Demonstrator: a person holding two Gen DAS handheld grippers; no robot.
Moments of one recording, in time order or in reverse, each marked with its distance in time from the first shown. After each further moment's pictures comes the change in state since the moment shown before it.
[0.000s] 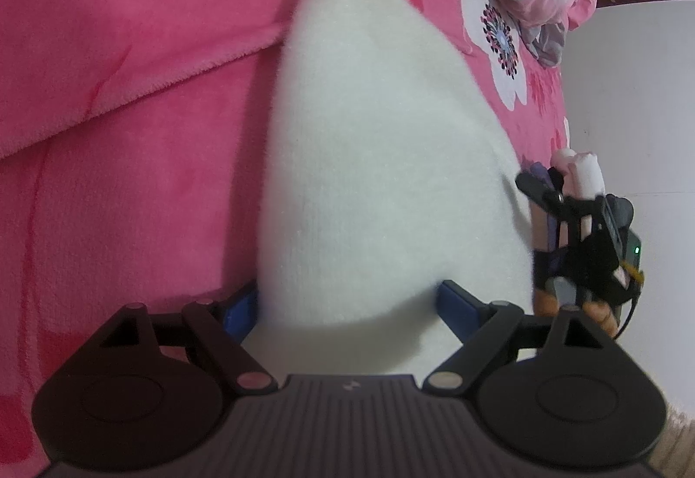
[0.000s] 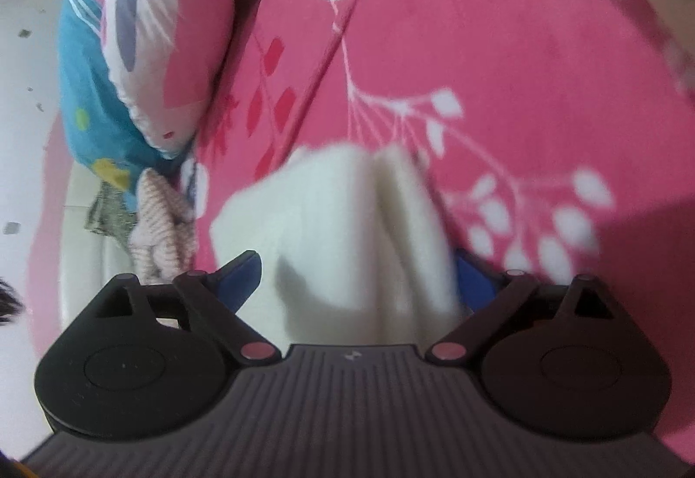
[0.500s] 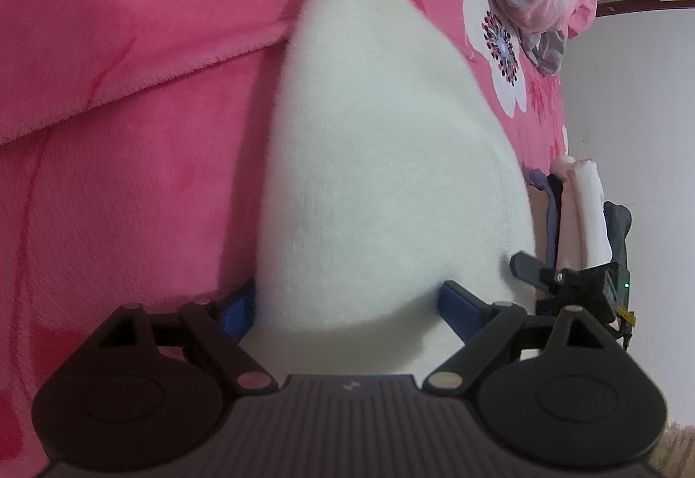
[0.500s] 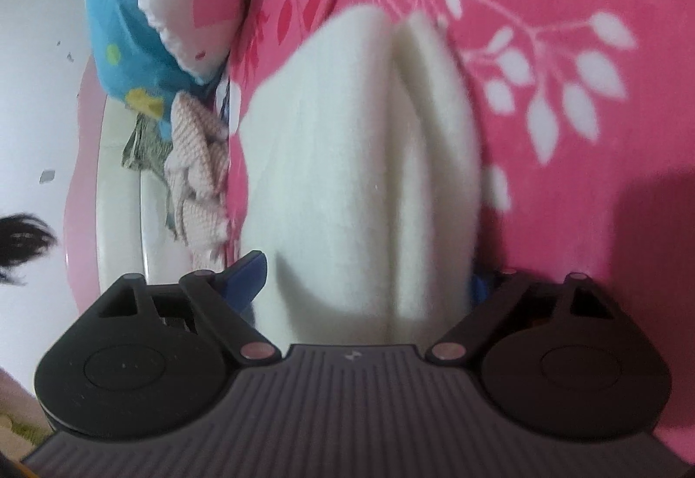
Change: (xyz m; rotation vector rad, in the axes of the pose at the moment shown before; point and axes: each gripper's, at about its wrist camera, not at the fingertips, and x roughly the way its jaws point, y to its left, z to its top) left arm -0.001 0.004 -0.003 -0.014 -0.024 -0.012; right arm 0.002 0.000 -0.030 -0.017 0.218 0.102
